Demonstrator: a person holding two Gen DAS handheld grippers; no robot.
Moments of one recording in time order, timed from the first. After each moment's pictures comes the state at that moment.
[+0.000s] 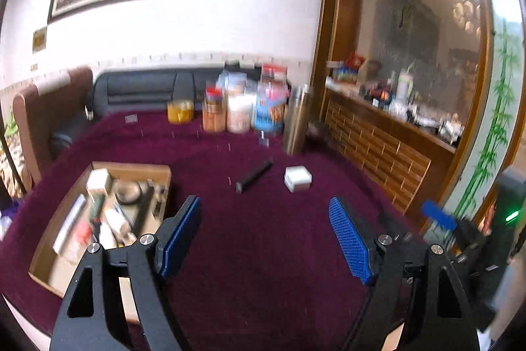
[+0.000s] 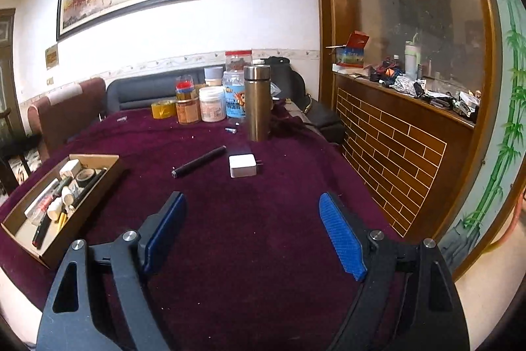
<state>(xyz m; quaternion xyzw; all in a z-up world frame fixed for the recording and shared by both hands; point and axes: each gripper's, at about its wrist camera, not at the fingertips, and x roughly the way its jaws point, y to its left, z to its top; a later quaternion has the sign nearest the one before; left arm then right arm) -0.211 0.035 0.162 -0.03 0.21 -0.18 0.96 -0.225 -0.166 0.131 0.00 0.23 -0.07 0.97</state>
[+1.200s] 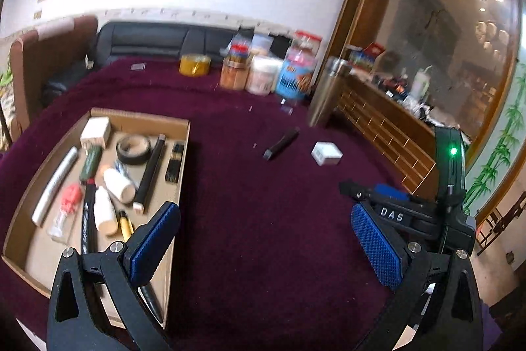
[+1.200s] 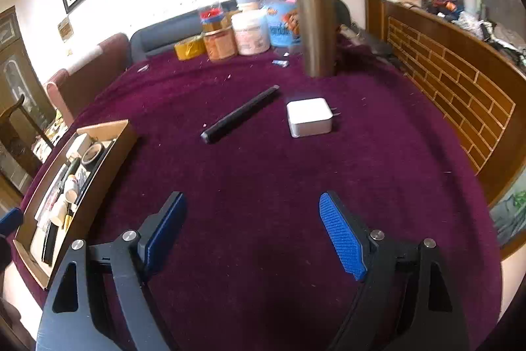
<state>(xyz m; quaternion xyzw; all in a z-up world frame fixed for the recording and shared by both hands) -0.143 0.083 0.089 -0.09 0.32 -0.18 0.93 -0.094 -0.149 0.069 0.07 0.38 0.03 0.92</state>
